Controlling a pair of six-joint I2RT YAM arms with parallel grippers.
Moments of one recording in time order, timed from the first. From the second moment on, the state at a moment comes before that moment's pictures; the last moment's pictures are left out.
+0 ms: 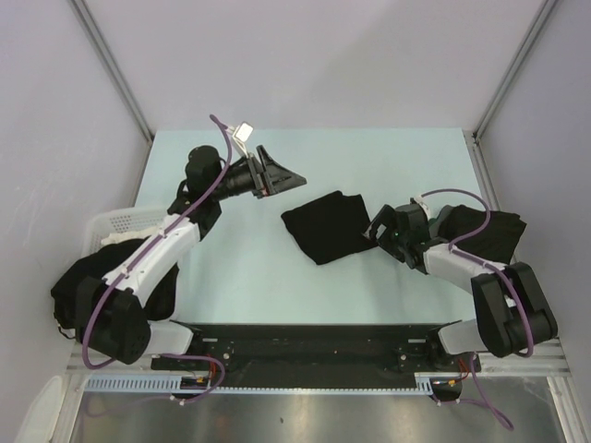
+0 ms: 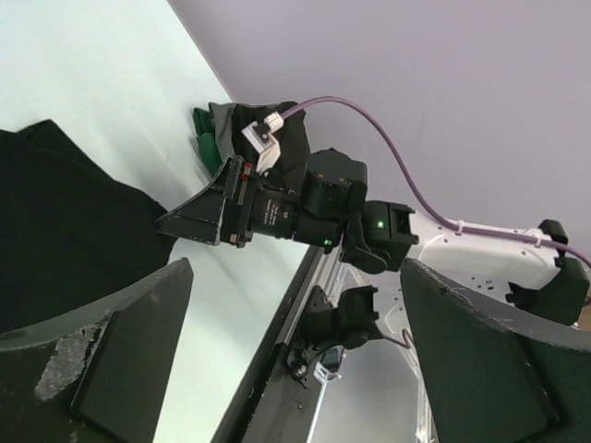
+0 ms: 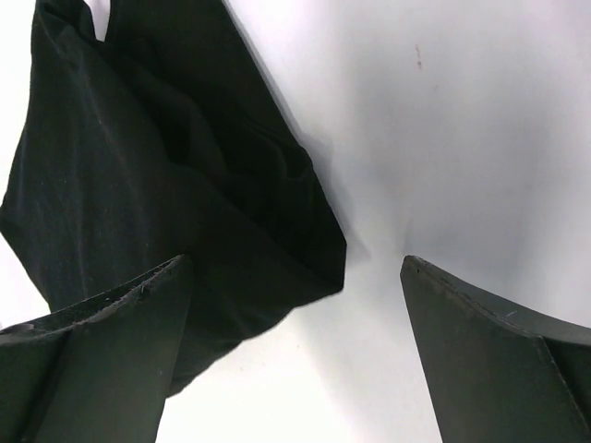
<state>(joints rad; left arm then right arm) -0.36 1.34 1.04 0.22 0.79 -0.87 0.32 1.37 0.58 0.04 0.04 0.87</state>
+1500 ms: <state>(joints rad) -0.36 1.33 1.06 0.13 0.78 -0.80 0.32 1.49 0.63 0.09 -0.06 0.93</state>
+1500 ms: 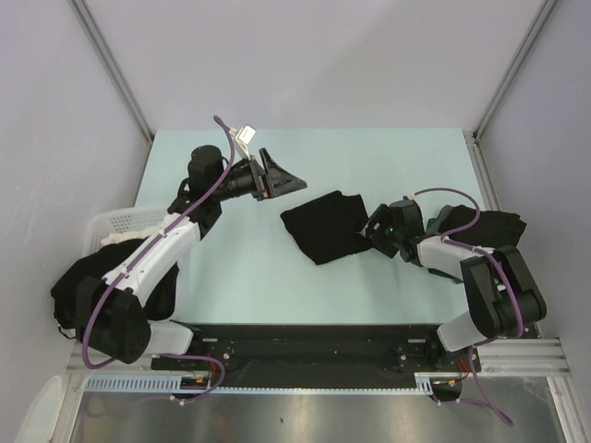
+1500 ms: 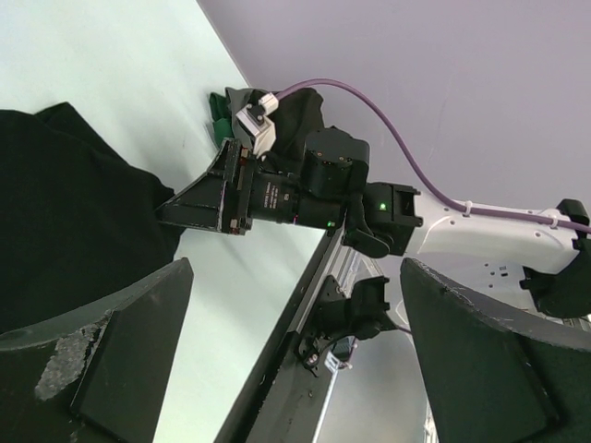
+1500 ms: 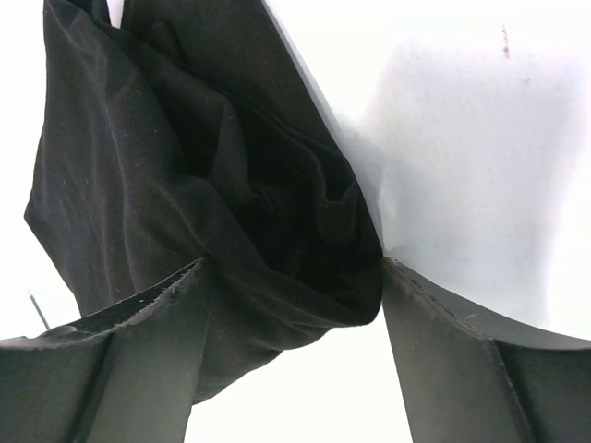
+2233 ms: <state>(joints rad) -0.36 1.33 1.08 0.06 0.74 -0.76 0.31 1.58 0.64 0.17 -0.13 0.91</state>
